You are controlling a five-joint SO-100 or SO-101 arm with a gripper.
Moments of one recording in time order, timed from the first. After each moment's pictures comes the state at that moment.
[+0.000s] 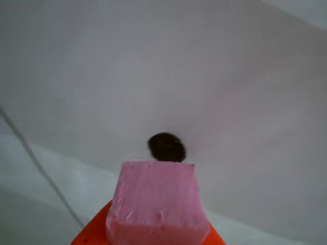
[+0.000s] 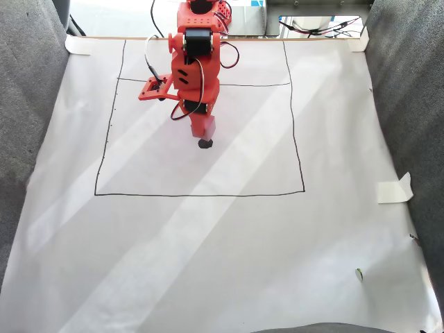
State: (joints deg) arm -2.8 27.1 -3.2 106.1 25.3
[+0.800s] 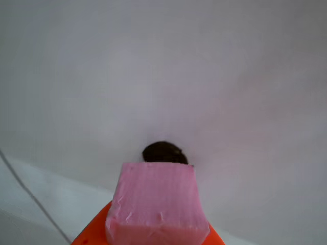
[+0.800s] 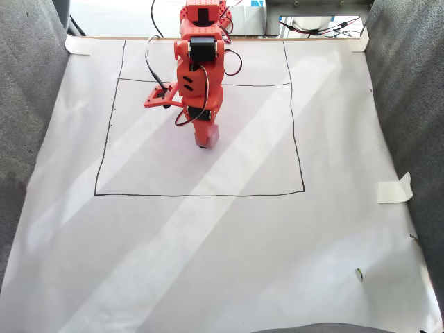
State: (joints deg) arm -3.8 17.8 -11.3 106.9 28.3
